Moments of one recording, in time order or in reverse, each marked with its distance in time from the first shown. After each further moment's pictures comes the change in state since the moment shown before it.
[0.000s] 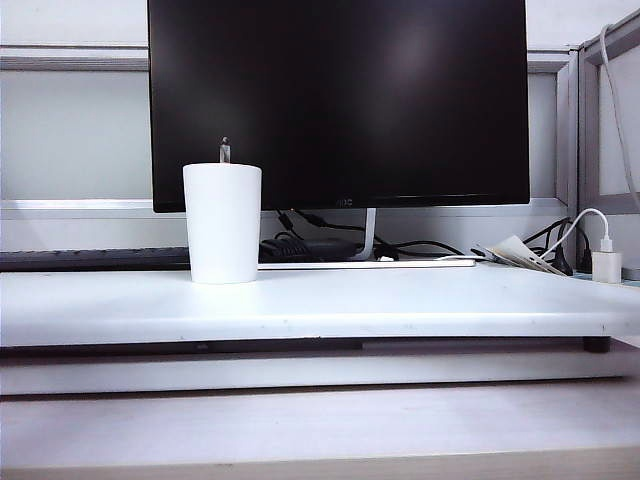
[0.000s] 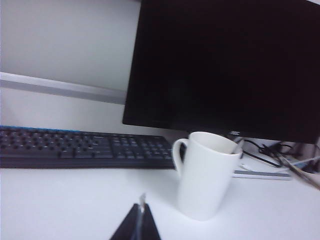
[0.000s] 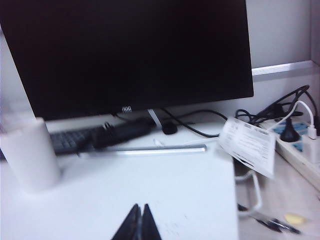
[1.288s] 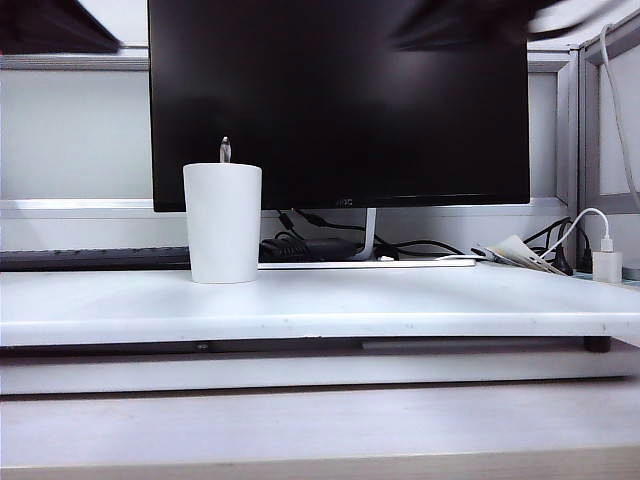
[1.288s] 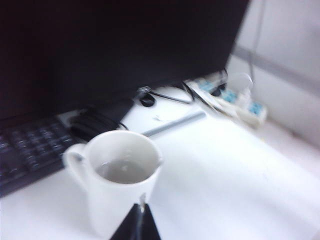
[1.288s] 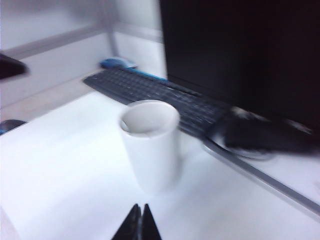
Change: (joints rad) left arm -0.078 1.090 0.704 0.001 0.431 0.224; right arm 0.418 1.249 0.859 0.043 -0.162 -0.255
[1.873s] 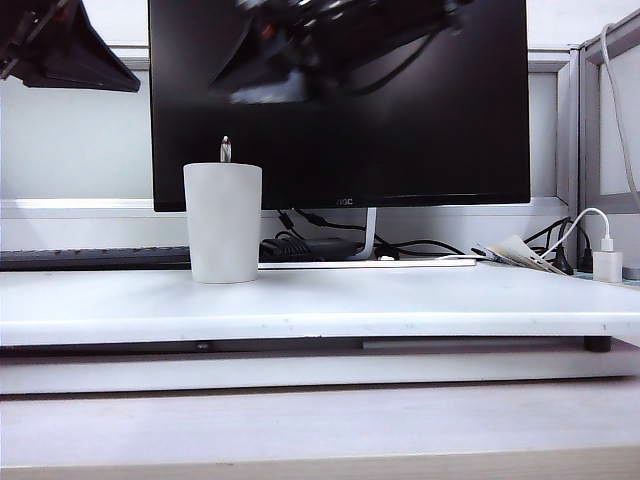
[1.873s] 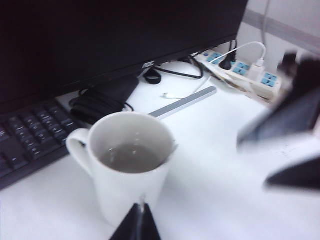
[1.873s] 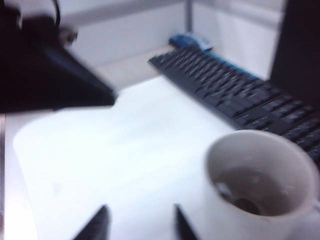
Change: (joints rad) left arm -0.017 0.094 0.051 -0.063 -0.035 0.092; right arm 0.219 0.423 0.359 -0.040 -0.048 -0.085
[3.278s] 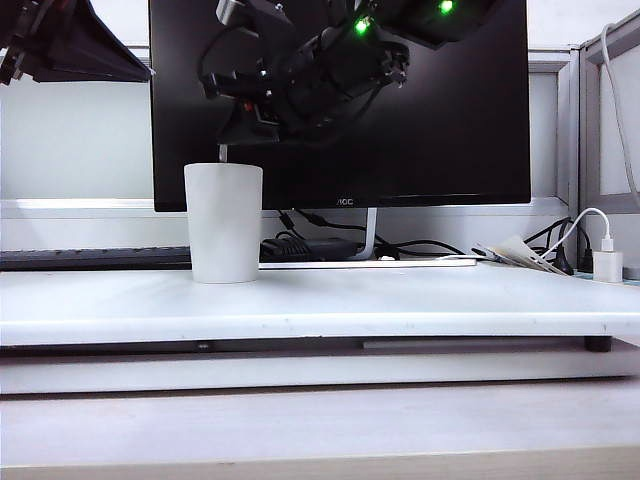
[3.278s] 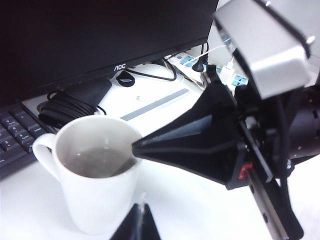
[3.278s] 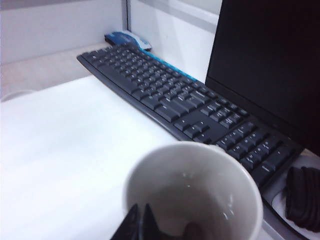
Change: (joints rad) left arm 0.000 0.000 0.000 0.003 0.100 -0.019; right arm 0.034 0.174 0.076 0.149 0.261 -0.049
